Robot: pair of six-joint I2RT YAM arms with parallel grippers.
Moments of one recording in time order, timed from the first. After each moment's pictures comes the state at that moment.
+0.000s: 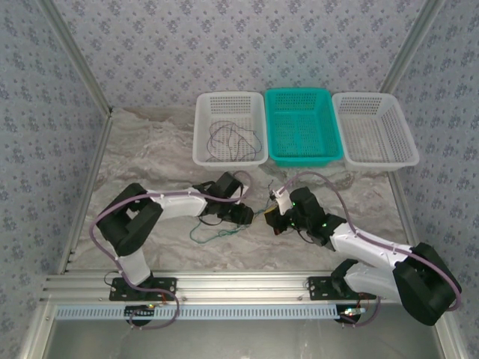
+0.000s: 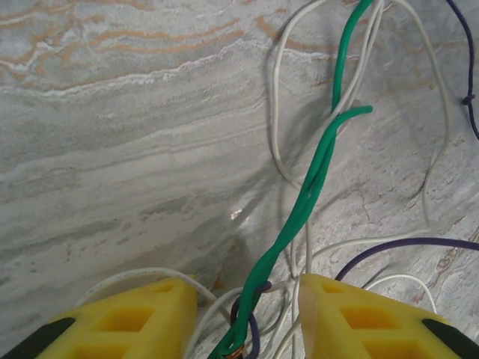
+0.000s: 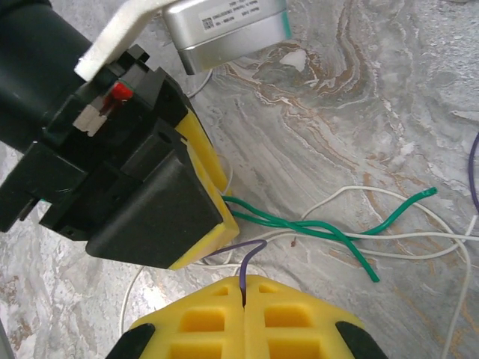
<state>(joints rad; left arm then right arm) -0.83 1.75 0.92 -0.21 0.34 -0.52 0.67 1.09 0.40 0.04 -0.26 0.19</state>
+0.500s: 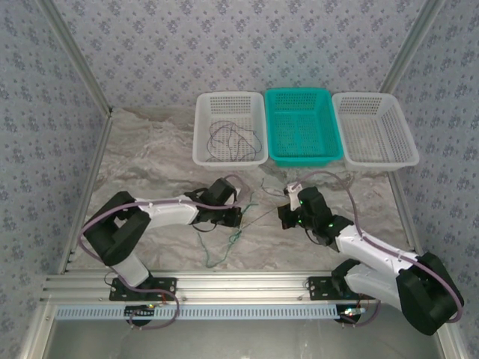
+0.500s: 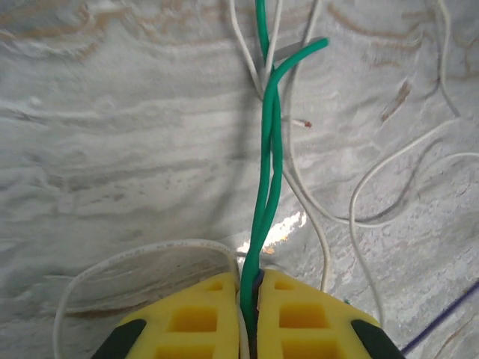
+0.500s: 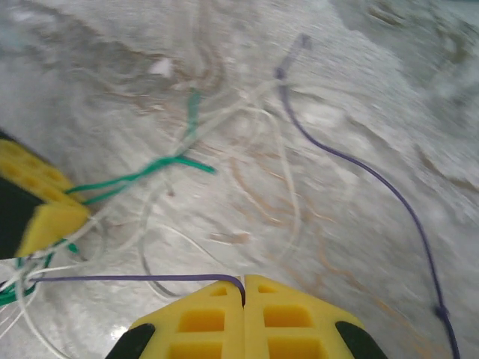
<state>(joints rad) -0.84 1.62 0.79 -0.17 0.19 -0.55 0.56 1.02 0.37 -0.06 -0.09 0.28</state>
